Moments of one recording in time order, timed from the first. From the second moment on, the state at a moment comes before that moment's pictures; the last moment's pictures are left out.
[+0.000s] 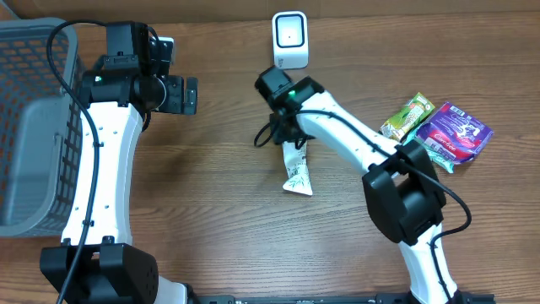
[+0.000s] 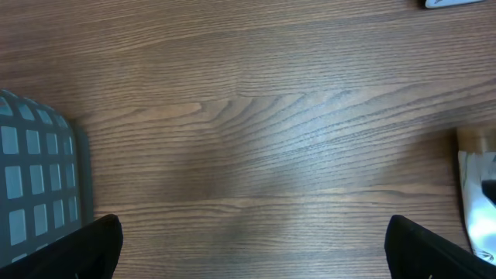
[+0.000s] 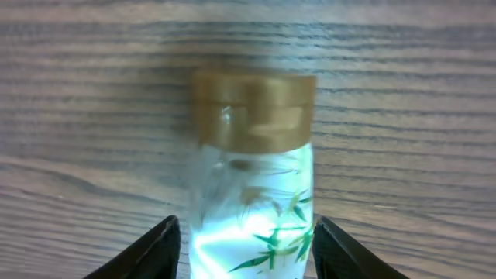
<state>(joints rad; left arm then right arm) 0.03 1.66 1.64 -1.02 0.00 0.10 0.67 2.23 1.86 -1.02 0.17 0.46</state>
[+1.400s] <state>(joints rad) 0.03 1.66 1.64 -1.02 0.00 0.10 0.79 2.33 1.90 -1.04 0.51 0.38</state>
